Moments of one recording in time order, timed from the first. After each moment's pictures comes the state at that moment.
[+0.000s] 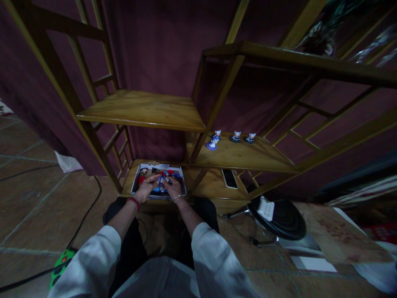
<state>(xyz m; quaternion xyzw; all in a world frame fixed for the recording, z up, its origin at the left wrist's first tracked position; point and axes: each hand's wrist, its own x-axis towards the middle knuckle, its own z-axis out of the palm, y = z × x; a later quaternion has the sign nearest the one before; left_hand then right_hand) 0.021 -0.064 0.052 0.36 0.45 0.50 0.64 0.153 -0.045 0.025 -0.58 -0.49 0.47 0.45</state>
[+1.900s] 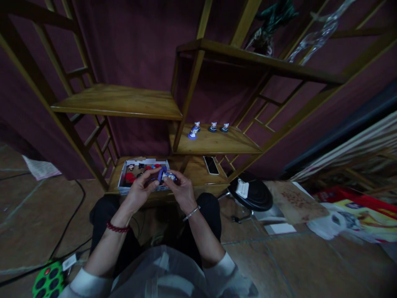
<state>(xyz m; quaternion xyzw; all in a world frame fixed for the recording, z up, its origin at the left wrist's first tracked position) 0.057 -0.155 0.161 0.57 0.36 0.50 0.54 0.200 -0.165 0.168 -0.49 -0.49 0.46 0.56</state>
